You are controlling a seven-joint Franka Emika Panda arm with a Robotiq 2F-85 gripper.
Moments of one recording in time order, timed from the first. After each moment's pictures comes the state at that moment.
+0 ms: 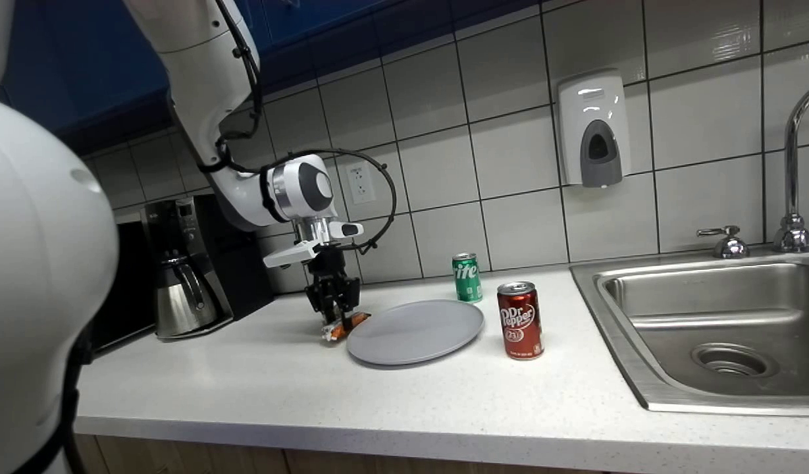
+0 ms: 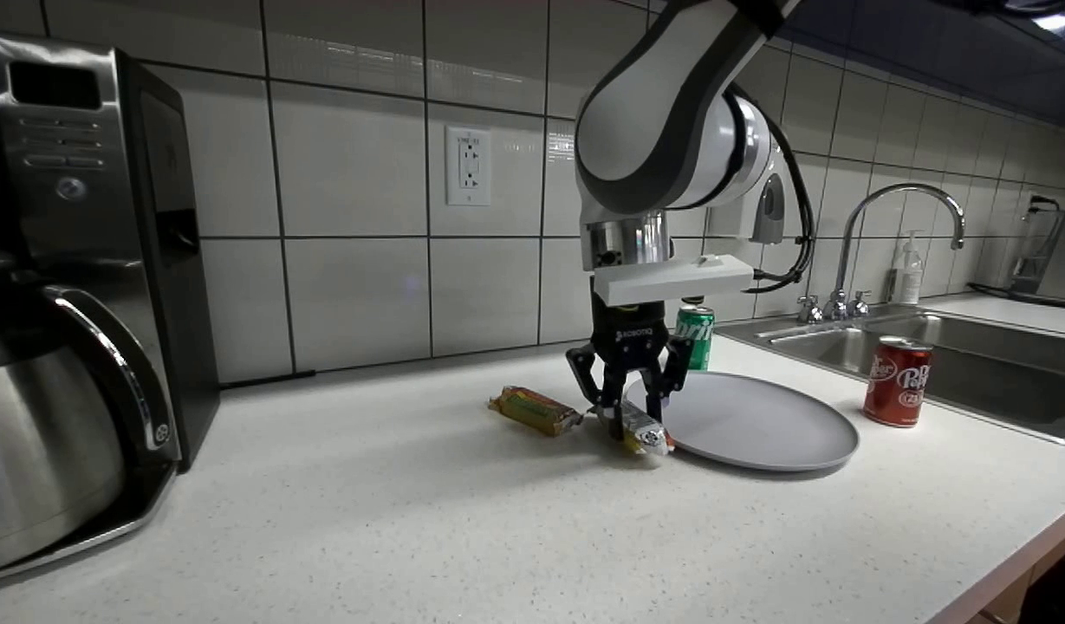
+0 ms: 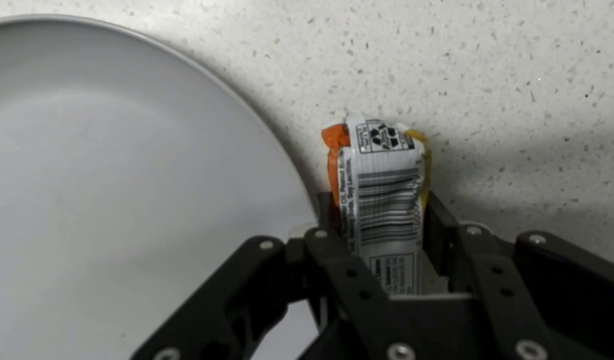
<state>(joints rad) 0.24 0.40 0.00 -2.05 -0.07 2.31 0.44</state>
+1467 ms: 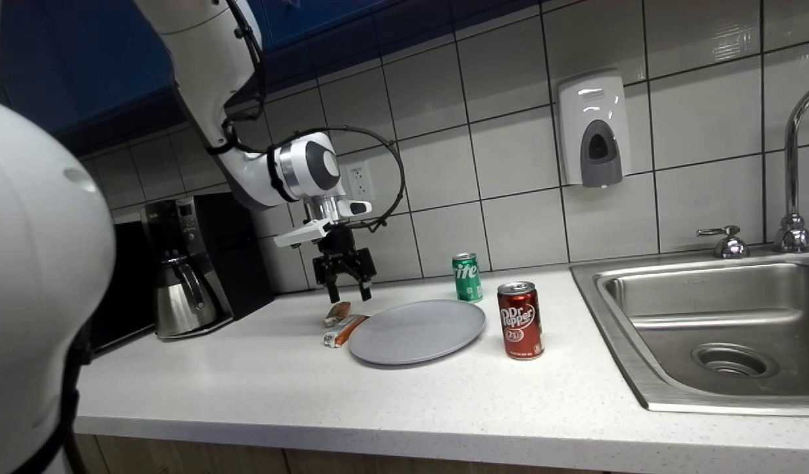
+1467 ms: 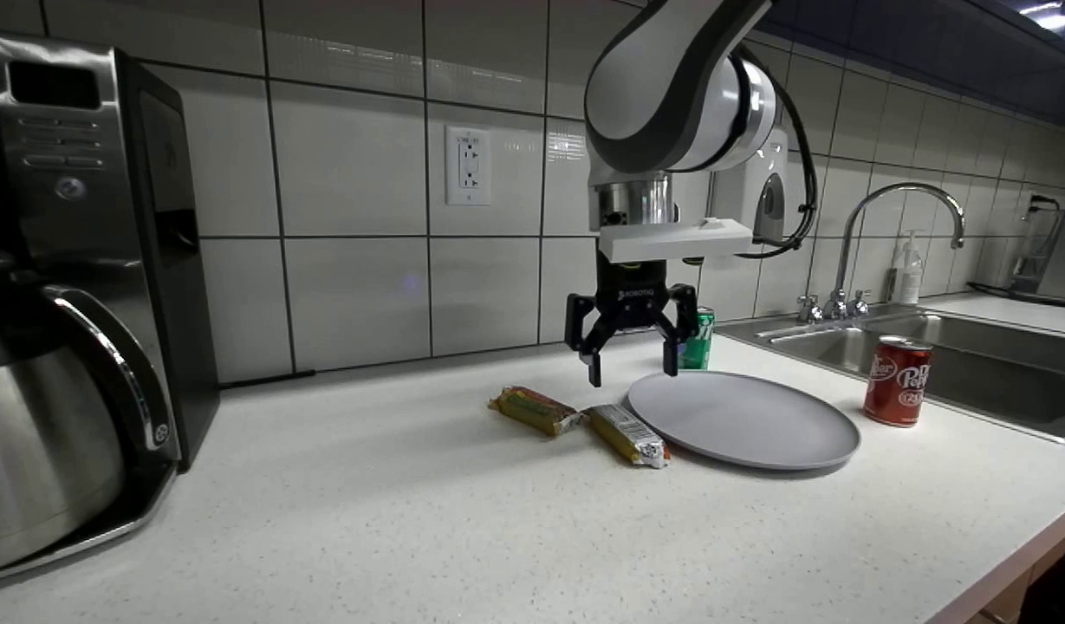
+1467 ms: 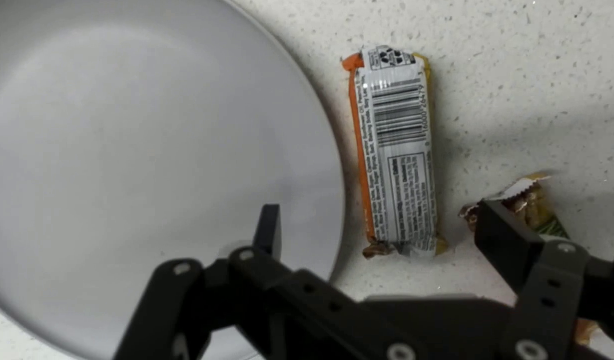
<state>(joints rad) 0.21 0.36 -0.01 -2.02 -0.08 2.30 0.43</state>
